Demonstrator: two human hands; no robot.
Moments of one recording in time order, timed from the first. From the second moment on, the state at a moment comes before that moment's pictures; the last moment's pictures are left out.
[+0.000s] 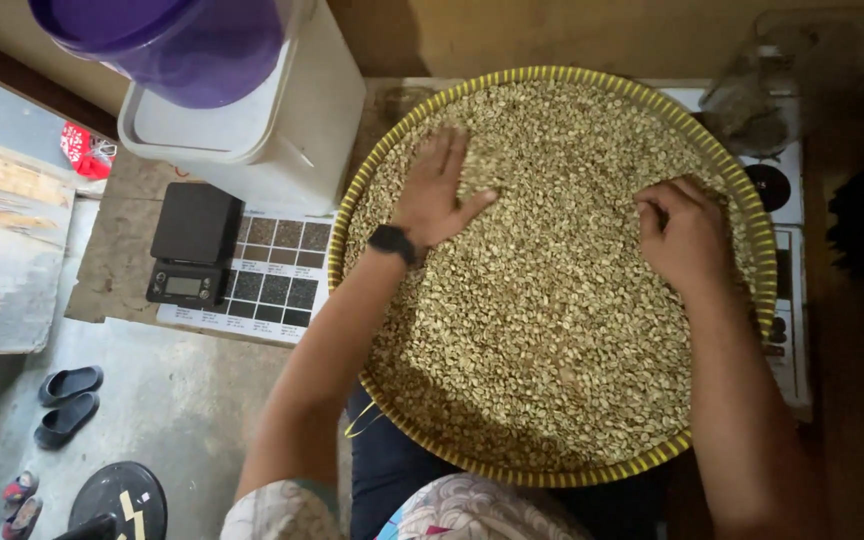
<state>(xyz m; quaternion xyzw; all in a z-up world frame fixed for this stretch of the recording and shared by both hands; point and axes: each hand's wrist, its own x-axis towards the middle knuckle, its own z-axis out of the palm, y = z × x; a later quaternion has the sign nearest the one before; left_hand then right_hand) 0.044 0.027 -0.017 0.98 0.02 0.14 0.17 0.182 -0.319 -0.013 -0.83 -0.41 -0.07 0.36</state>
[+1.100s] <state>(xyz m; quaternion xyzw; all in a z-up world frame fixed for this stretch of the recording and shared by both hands) -0.089 -0.048 0.035 0.99 -0.04 0.05 0.12 0.172 -0.314 -0.009 -0.85 -0.40 -0.13 0.31</state>
